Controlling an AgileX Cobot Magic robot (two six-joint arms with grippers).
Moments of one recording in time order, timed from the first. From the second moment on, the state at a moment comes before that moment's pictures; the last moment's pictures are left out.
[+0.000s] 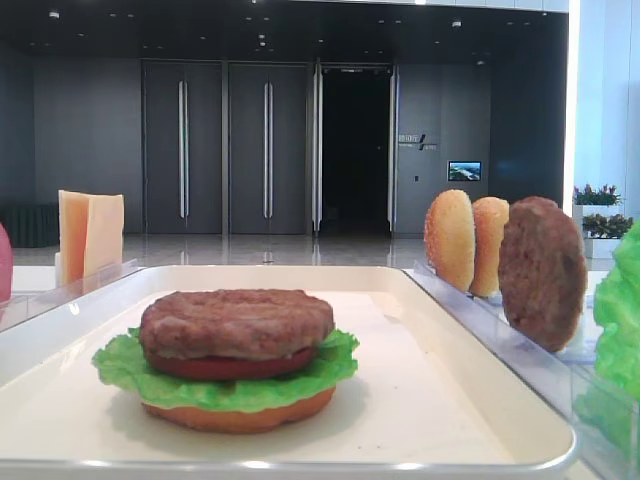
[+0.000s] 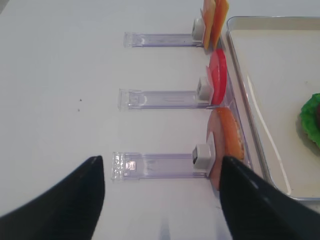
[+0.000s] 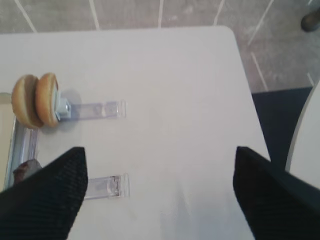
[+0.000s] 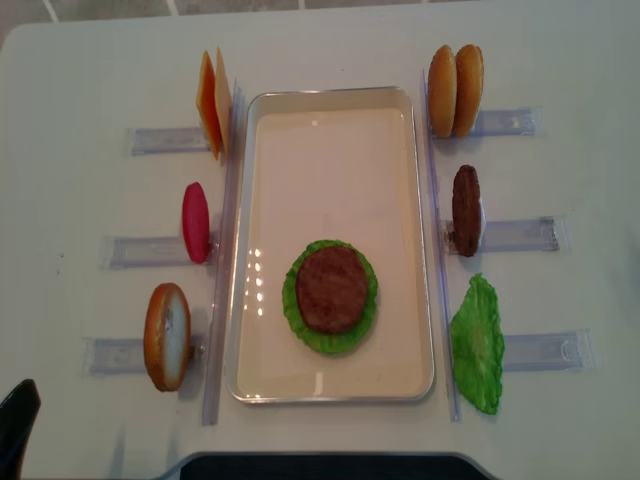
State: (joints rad) left arm 0.08 -0.02 -0.47 -0.05 1.11 0.04; right arm 0.07 0.97 -1.25 -0.13 1.12 0.11
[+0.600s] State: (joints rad) left arm 0.08 -0.02 -0.47 -0.05 1.11 0.04; right arm 0.08 0.38 -1.05 -0.12 1.09 0.10
